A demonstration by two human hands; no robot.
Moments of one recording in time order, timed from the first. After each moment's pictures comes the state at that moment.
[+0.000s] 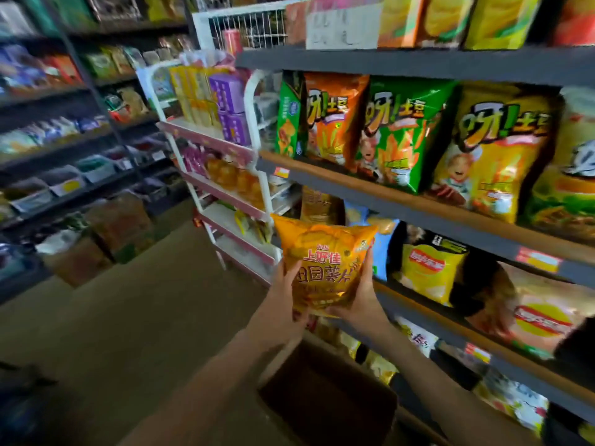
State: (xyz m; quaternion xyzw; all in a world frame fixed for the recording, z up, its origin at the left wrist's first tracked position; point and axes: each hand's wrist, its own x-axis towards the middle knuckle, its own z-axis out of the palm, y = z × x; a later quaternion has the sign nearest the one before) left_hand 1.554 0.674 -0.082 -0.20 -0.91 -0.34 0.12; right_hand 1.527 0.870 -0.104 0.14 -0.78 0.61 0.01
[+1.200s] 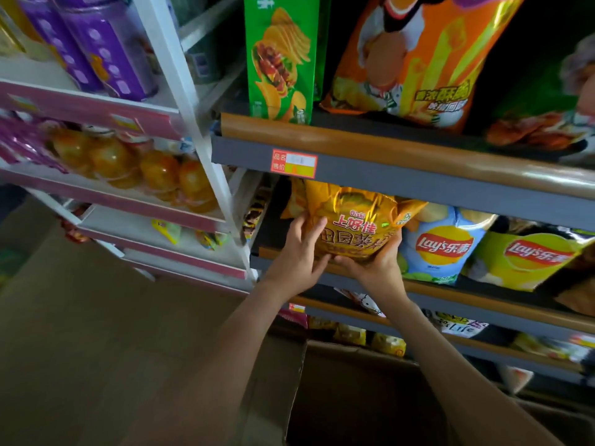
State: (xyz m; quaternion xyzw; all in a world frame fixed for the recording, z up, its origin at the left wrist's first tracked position) left_hand 1.205 0.608 -0.216 -0.41 -0.83 -0.37 0.07; right_hand 1.283 0.767 -0.210 -0.16 -0.81 0.53 0.20
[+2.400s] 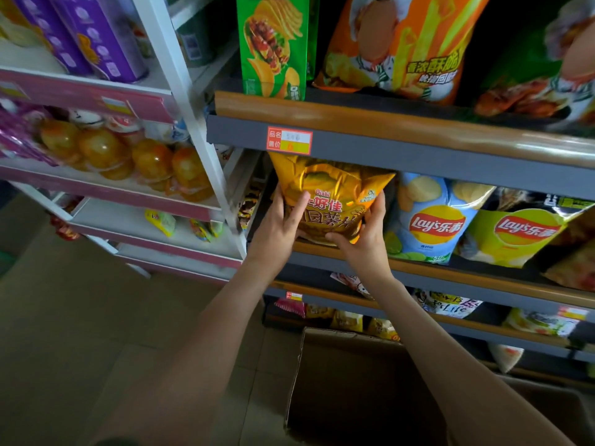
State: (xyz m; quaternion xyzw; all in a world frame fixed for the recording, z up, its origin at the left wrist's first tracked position) left_hand 1.194 0.584 -0.204 -0.41 -0.85 -0.26 0.19; right_hand 1.281 0.745 -0.192 -0.13 -0.81 0.53 0.23
